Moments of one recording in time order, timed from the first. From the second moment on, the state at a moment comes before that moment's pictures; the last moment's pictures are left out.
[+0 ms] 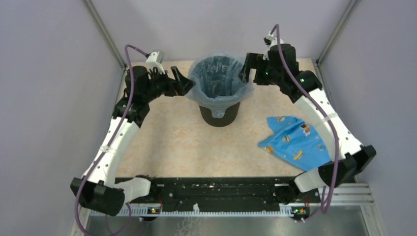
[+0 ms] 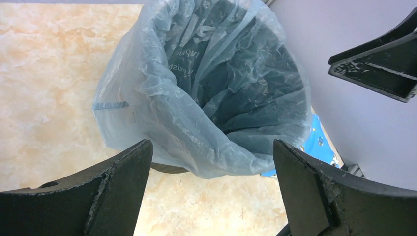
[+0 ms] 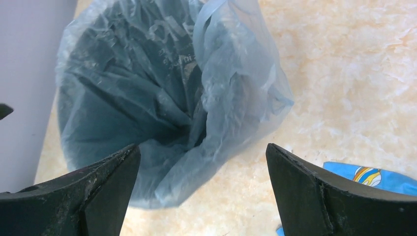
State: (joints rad) left arm -0.25 1.19 1.26 -0.30 0.41 -0.43; right arm 0.47 1.49 1.73 -0.76 0.05 0.40
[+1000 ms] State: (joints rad) left arm -0.25 0.95 1.01 -0.42 0.39 -0.33; right arm 0.47 0.81 1.05 -0.50 0.03 0.48
